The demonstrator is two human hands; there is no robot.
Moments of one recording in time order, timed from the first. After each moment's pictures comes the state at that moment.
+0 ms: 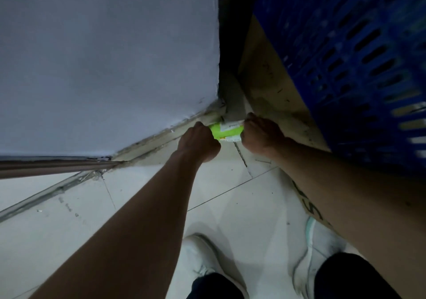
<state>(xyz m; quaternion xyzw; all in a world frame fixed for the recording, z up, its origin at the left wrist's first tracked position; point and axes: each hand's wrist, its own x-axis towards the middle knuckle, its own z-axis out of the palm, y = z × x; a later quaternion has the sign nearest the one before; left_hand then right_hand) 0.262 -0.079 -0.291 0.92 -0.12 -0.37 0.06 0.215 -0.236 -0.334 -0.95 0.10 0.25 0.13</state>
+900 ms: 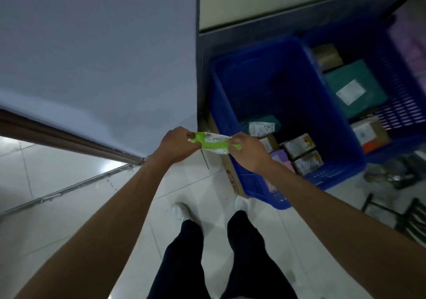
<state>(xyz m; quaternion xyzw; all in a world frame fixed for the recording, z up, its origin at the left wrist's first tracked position) 0.217 -0.056 0.251 0.91 -0.09 -0.32 0.26 0.124 -0.262 0.246 -0.92 0.12 0.21 0.30</state>
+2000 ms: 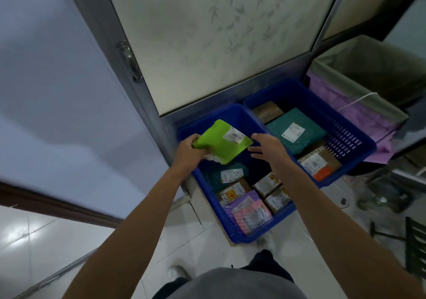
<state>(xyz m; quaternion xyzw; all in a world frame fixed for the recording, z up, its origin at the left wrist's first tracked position) 0.180 -0.228 0.397 0.80 -0.13 -0.23 0.54 0.072 -0.438 0.422 -0.60 0.39 -0.03 0.70</state>
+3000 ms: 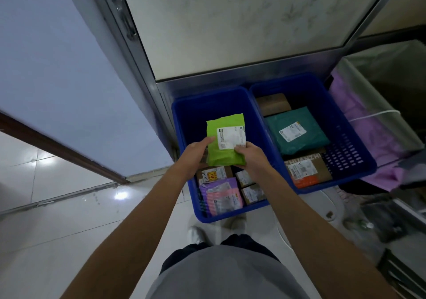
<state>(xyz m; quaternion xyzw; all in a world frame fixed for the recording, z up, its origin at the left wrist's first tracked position) 0.087 -0.328 0.355 0.62 0.17 -0.36 0.67 0.037 -0.505 0.356 -0.59 0.34 0.14 0.72</state>
